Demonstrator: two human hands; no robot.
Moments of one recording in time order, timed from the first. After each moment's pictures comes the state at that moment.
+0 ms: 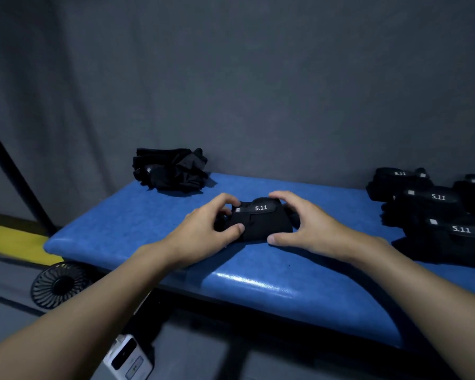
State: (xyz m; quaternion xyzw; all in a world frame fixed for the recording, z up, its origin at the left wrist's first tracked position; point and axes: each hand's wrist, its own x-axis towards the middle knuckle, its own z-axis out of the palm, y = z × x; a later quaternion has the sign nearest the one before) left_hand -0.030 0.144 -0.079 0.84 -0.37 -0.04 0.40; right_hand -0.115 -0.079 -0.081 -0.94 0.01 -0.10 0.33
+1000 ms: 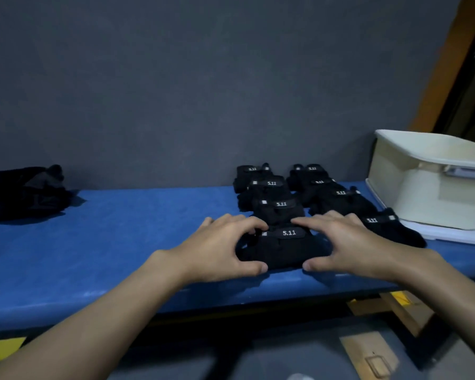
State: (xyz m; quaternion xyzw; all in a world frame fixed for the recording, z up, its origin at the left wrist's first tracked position) left_hand -0.167 -0.019 -0.065 0.73 -0.66 -0.02 0.20; right_hand -0.367 -0.183 -0.042 -0.97 0.24 -0.05 0.06
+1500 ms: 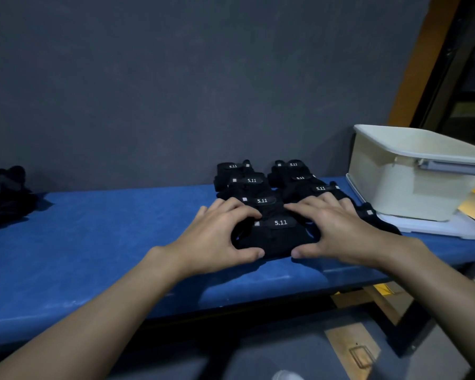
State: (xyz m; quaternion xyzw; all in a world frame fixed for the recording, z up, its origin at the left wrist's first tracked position) left_hand -0.173 -0.056 -0.072 0.71 -0.66 0.03 0.25; right_hand -0.373 -0.203 -0.039 -0.97 0.24 -0.10 0.00
